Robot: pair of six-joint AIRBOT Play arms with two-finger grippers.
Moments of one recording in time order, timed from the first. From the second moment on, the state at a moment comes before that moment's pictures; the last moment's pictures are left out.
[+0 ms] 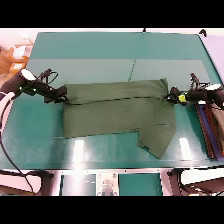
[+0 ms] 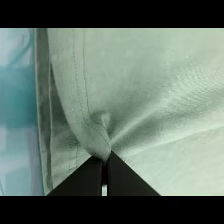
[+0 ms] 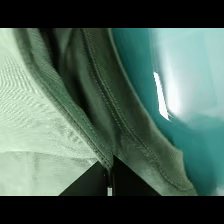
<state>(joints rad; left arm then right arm) 0.08 -1.59 1.21 1.05 -1.10 -1.48 -0.38 -1.60 1.08 -0.80 0.94 1.19</state>
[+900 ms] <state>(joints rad) 0.22 -1.34 1.09 1.08 -1.31 -1.56 -0.57 -1.44 1.13 -0.81 1.12 1.20</state>
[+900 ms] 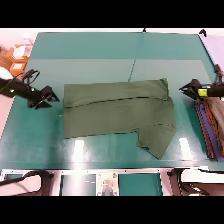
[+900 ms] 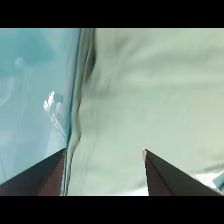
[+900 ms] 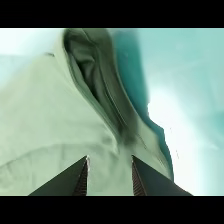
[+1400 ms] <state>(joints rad) 0.10 -0.72 0.29 0.89 -1.02 -1.71 -0.68 -1.26 0.90 -0.74 1.12 1.19</state>
